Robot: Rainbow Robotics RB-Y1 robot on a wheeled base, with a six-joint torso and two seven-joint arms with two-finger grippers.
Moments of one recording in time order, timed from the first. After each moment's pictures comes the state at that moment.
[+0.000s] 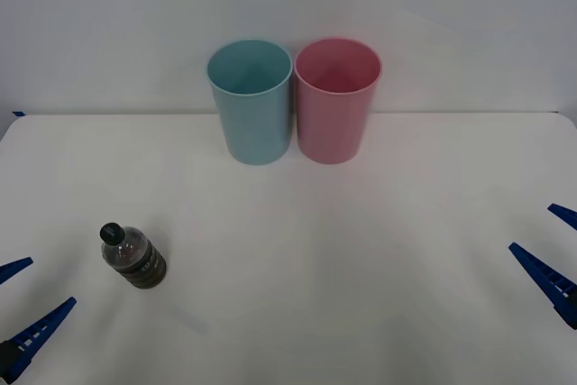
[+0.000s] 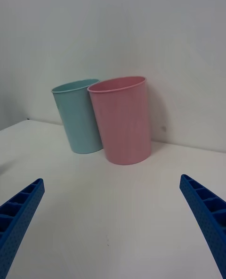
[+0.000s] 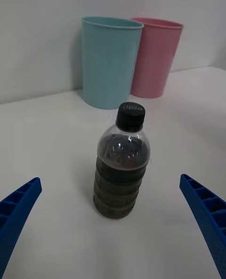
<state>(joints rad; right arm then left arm) 0.35 -0.40 -0.52 -1.66 0.96 -1.22 0.00 0.50 0.45 0.52 -1.64 -1.02 -1.18 -0.07</state>
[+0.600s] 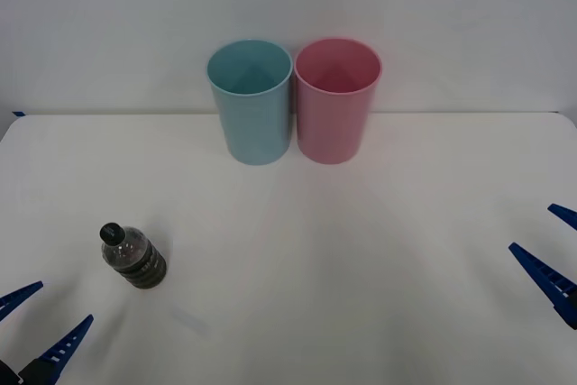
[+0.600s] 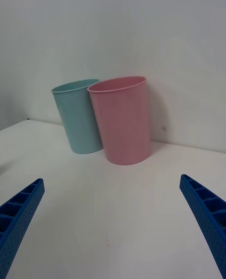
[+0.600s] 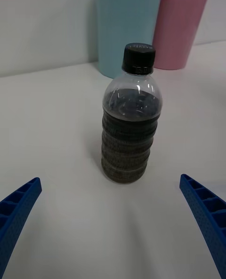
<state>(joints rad) 0.35 -0.40 -0.52 -1.66 0.96 -1.22 0.00 0.58 0.45 0.35 -1.62 -0.94 -0.95 -0.28</state>
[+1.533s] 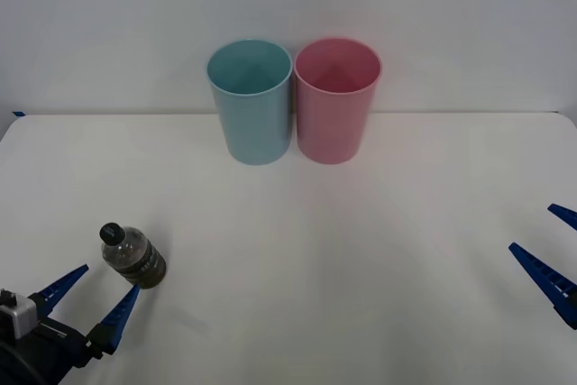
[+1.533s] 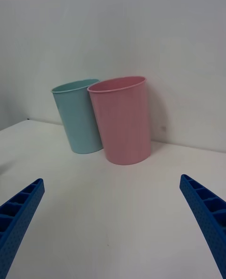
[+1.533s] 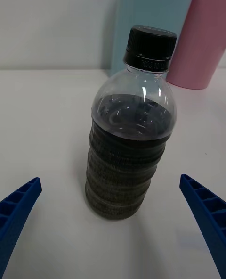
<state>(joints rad) 0.35 -0.40 -0.52 -1.66 0.96 -1.22 0.00 0.49 0.36 0.17 -1.59 -0.84 -0.73 -0.35</state>
